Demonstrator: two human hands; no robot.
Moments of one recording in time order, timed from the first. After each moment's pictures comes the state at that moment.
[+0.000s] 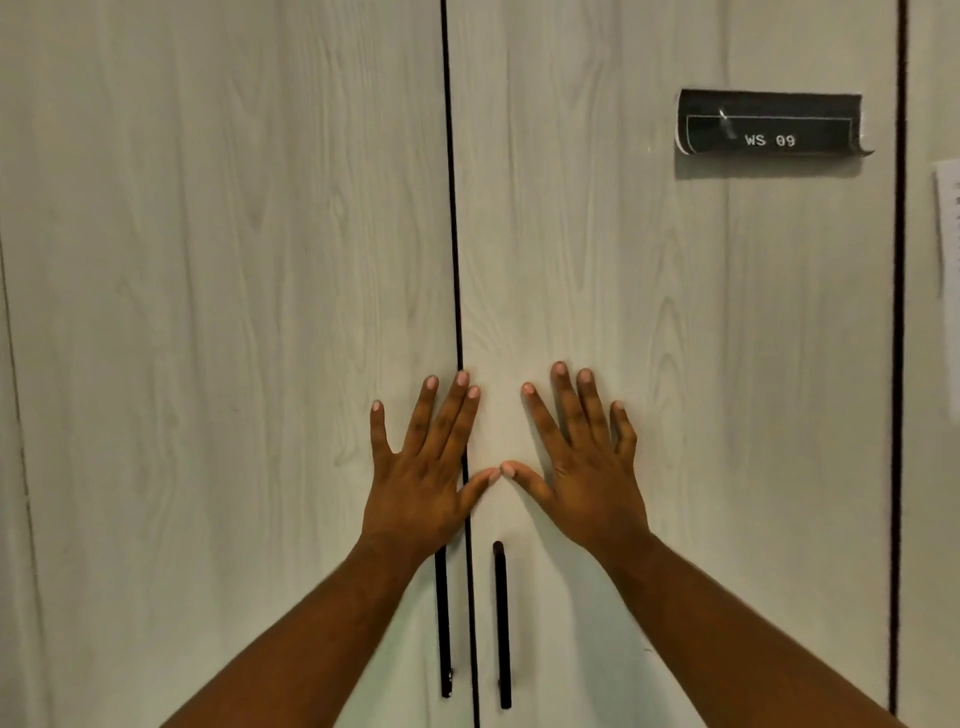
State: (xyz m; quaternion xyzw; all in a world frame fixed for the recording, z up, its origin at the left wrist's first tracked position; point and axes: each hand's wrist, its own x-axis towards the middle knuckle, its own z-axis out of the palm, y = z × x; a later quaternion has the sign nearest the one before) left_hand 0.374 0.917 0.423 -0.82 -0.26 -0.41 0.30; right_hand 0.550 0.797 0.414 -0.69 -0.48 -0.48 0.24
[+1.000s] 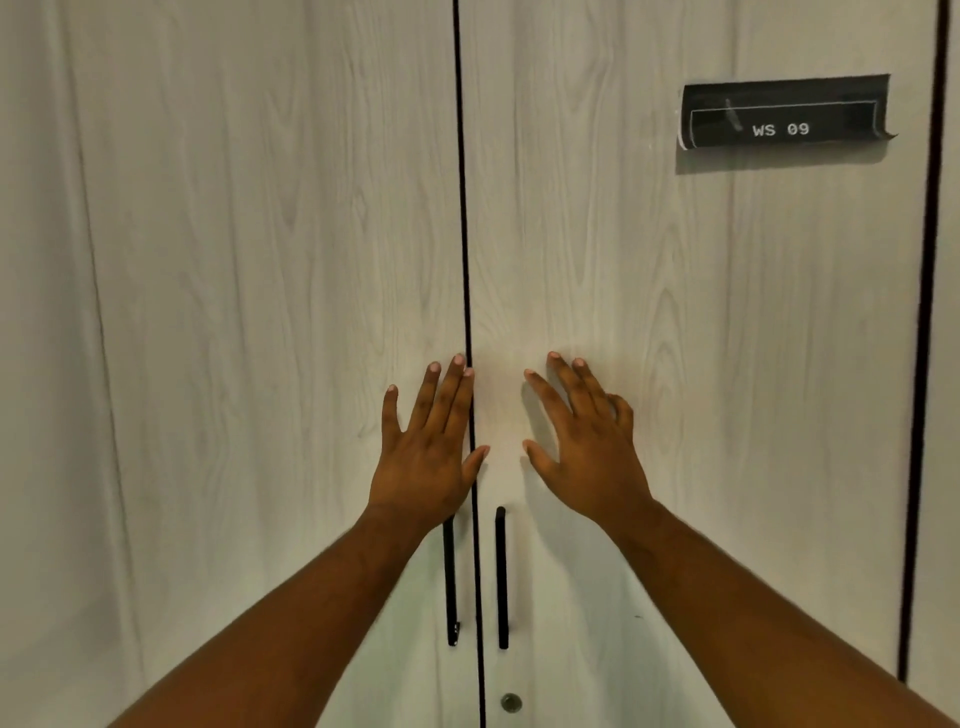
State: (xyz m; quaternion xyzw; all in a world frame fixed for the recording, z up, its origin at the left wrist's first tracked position) left_hand 0.372 0.894 0.430 -0.81 -0.33 -0.37 0.31; right_hand 0.559 0.782 0.431 -0.67 -0.56 -0.39 0.30
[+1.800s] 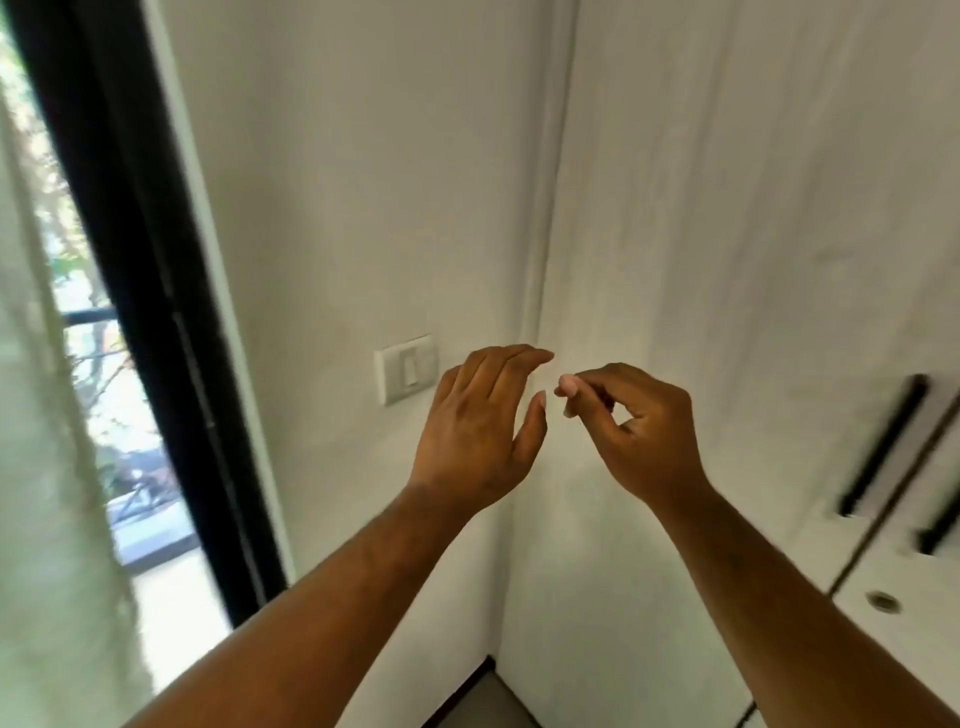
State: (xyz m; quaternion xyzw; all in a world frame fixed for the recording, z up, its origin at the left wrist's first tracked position) left_hand 0.036 0.790 0.310 -0.74 -0.47 -0.45 0.17; right_hand 0.216 0.824 0.315 -0.28 -0.78 -0.04 0.56
